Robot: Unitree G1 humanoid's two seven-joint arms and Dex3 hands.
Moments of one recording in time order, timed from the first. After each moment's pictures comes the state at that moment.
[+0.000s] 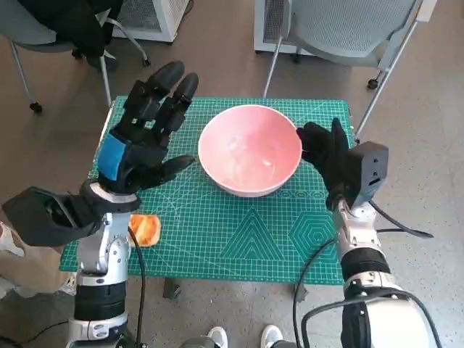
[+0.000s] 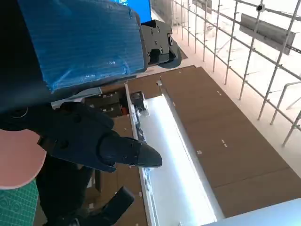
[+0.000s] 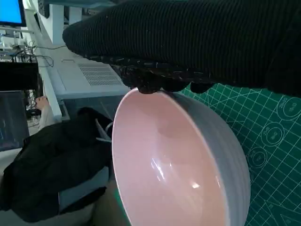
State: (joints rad) left arm -0.49 0.20 0.17 0.07 -0.41 -0.16 -0.54; right arm -0.92 -0.14 -0.23 1.31 0.06 -0.34 0.24
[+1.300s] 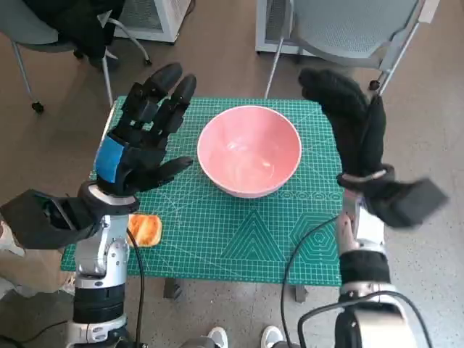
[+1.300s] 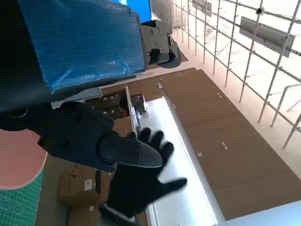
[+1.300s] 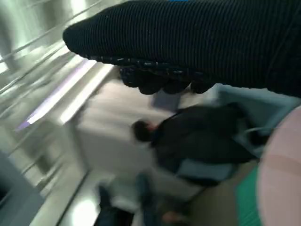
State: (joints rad) left arm -0.48 0.20 0.17 0.05 -0.41 -0.15 -0.54; right arm -0.78 -0.08 -0.19 0.70 0.32 -0.78 0.61
